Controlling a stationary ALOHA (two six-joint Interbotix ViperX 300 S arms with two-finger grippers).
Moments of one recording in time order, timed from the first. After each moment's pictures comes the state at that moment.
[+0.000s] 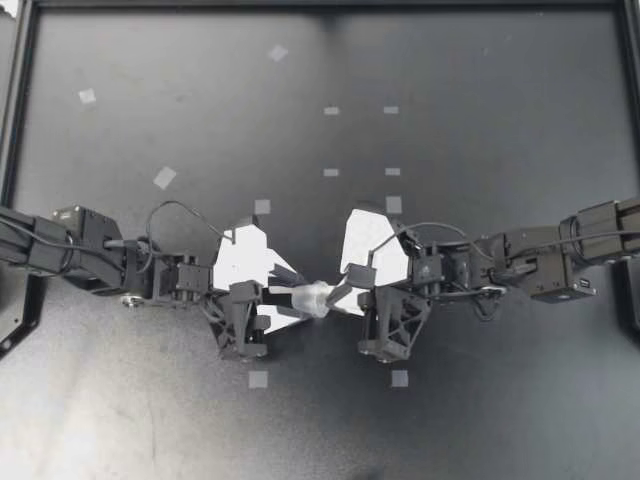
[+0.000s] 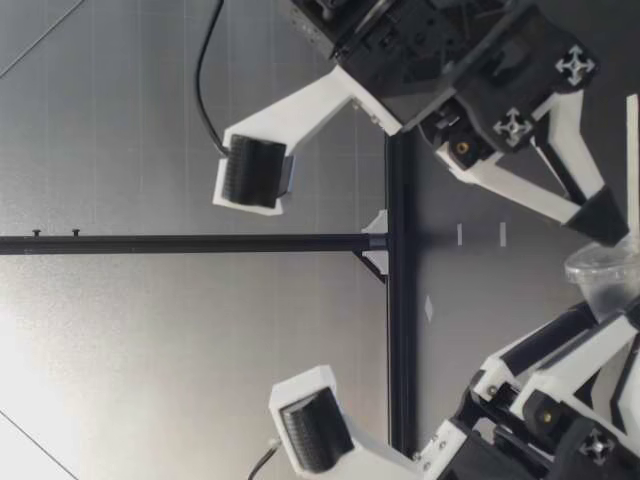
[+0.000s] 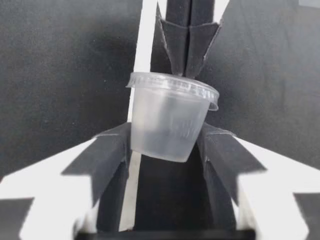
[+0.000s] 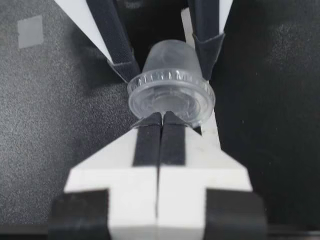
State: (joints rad) left arm -0.06 0.29 0.86 -0.07 -0.47 -0.10; right arm 0.00 0.24 0.69 0.05 -0.15 0.18
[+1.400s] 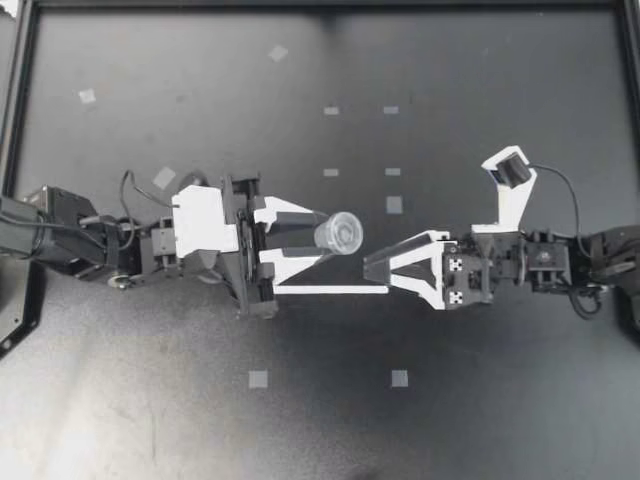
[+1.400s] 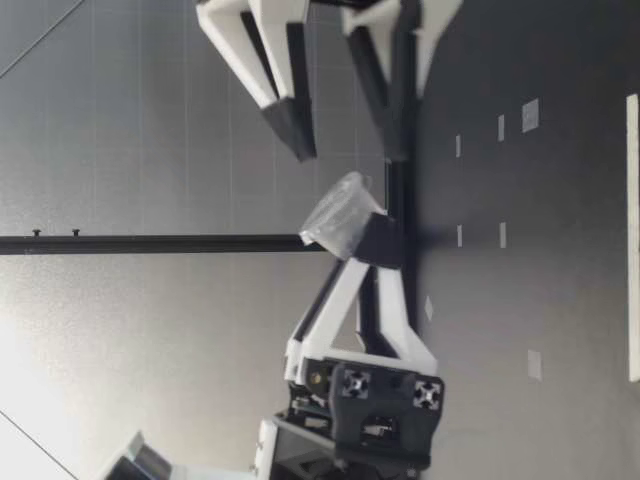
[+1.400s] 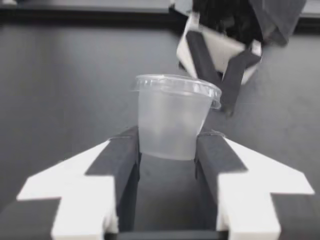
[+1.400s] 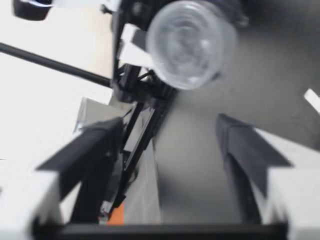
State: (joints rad) left arm -0.01 0.16 0.88 -0.22 -0.89 0.16; right arm 0.00 0.06 1.06 0.06 -1.04 1.12
